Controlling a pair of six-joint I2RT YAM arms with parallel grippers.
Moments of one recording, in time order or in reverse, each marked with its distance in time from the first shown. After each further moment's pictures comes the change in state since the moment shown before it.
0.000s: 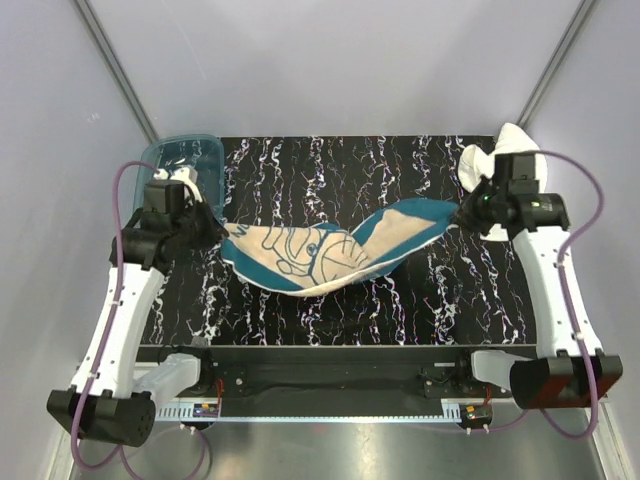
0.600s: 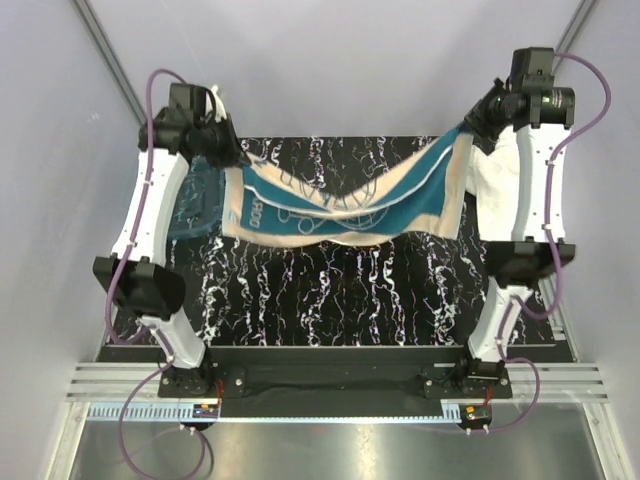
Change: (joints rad) left arm 0.000 0.674 0.816 -0.165 0.138 0.056; right arm -0.072 0.739 1.181 -0.283 -0.059 -0.031
